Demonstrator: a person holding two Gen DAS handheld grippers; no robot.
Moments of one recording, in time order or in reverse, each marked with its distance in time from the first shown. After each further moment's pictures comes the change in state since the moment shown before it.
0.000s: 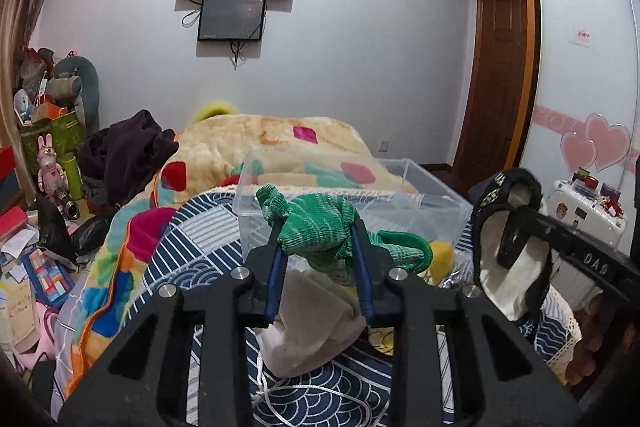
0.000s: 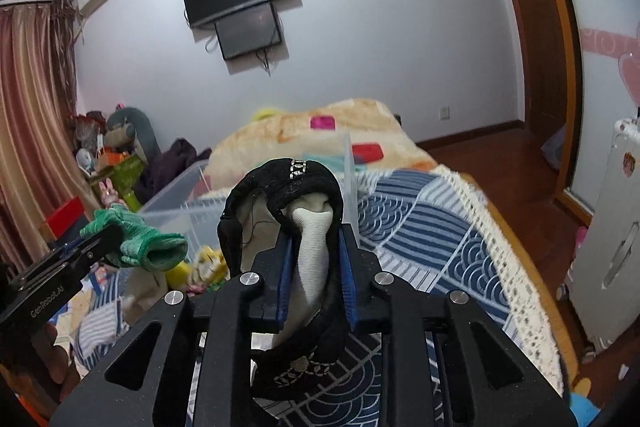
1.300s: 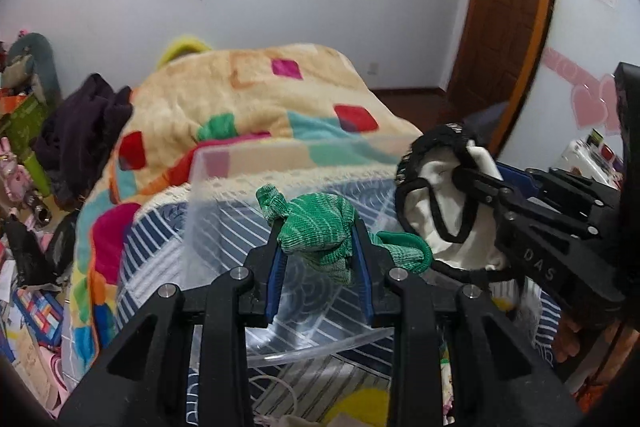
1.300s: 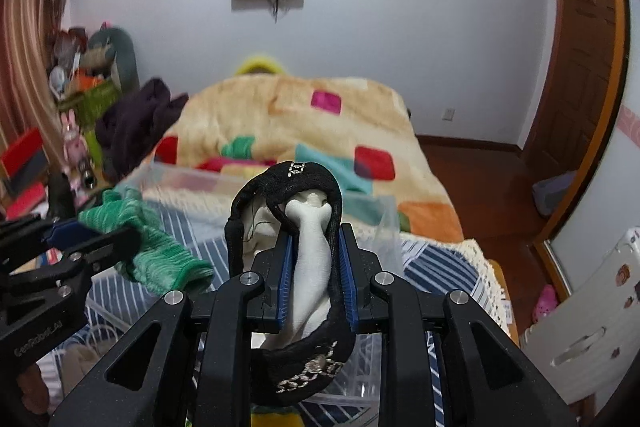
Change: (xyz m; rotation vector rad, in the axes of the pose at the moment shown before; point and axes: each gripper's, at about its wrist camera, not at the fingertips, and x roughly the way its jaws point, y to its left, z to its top) left arm 0.151 0.005 0.056 0.059 0.358 -0.077; right arm 0.137 0.050 0.038 -0.265 0.248 -0.103
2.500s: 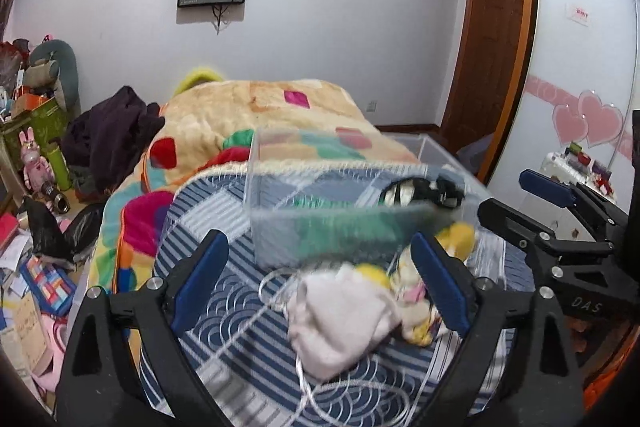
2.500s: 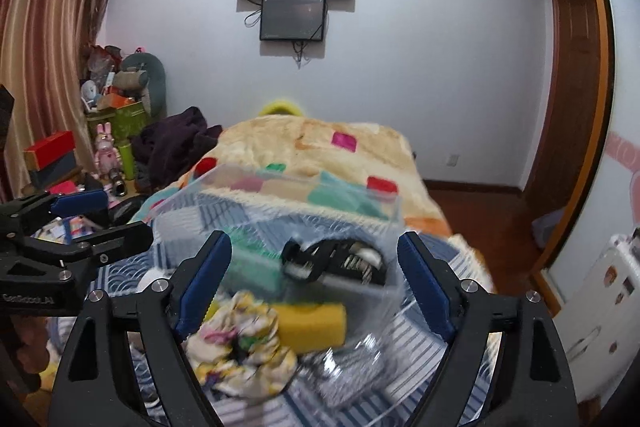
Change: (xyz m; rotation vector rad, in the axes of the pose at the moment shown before) left arm -0.103 0.008 -0.082 -0.021 -0.169 0.019; right arm -0.085 0.026 -0.045 -0.032 -0.190 0.057
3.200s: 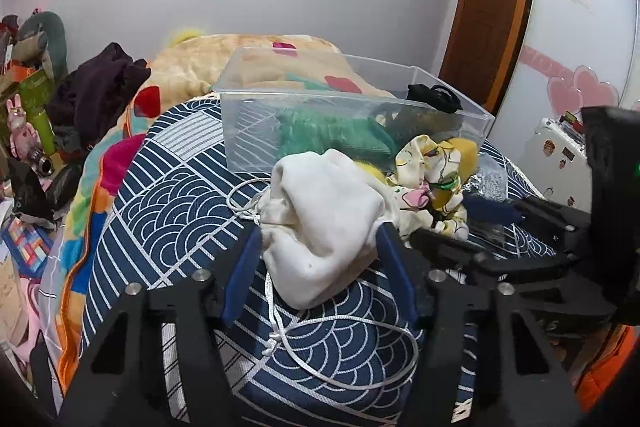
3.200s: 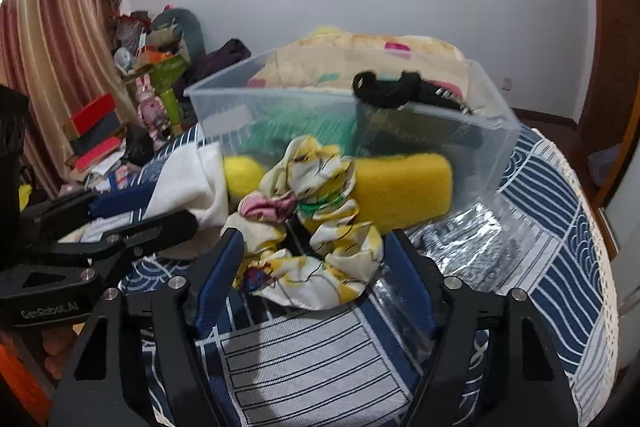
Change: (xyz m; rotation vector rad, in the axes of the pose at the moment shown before) left arm 0.020 -0.008 -0.062 -0.010 0.100 -0.041; right arm 0.046 0.021 -0.067 0.045 0.242 0.192
